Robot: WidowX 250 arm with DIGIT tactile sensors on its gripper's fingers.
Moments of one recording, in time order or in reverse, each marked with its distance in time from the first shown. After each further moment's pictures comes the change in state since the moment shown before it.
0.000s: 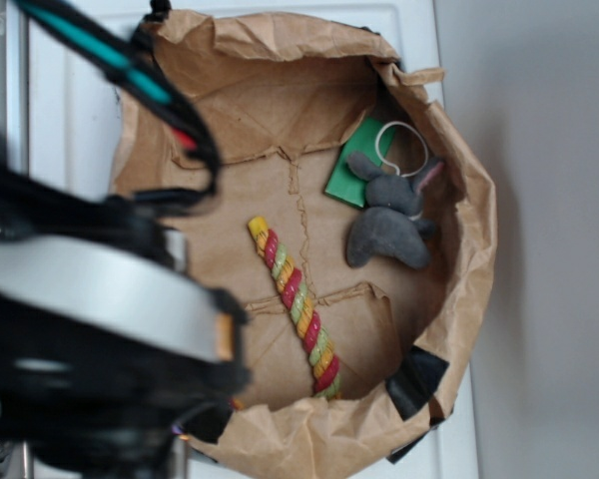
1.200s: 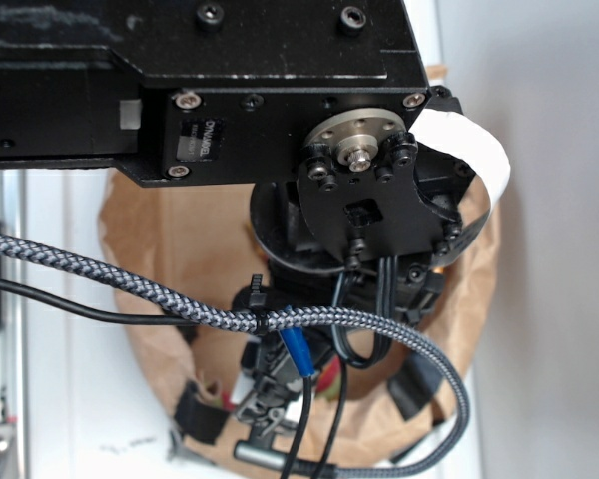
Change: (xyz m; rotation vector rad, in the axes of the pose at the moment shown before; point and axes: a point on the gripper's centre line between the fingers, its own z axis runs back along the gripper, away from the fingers) arm 0.050 0.030 -0.026 -0.120 0.047 -0.274
